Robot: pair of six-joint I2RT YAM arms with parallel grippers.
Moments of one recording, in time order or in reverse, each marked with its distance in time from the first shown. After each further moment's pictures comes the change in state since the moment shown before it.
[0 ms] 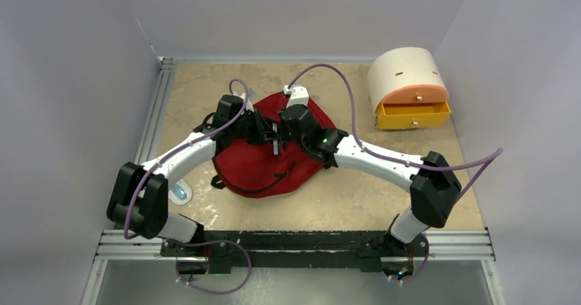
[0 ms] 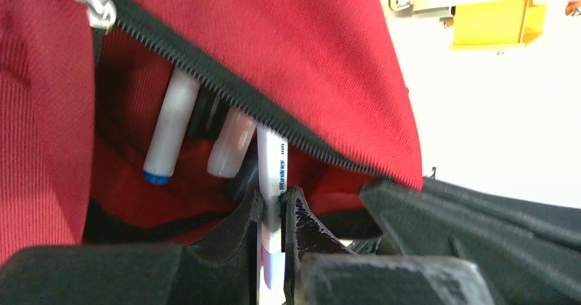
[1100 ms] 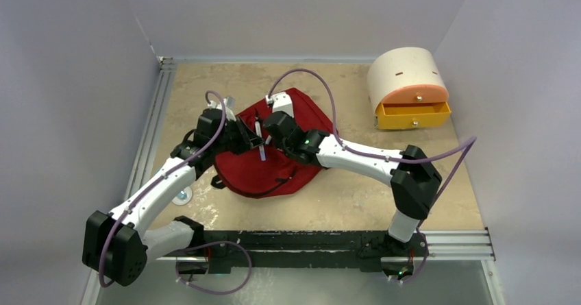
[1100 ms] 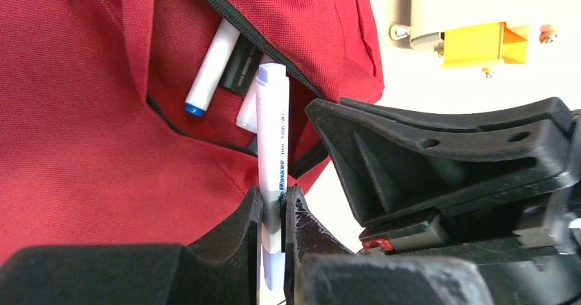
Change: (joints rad) left arm 0.000 -0.318 -0.114 -0.123 -0.172 -0.028; right arm 0.065 0.142 0.114 -0.158 0.136 -0.072
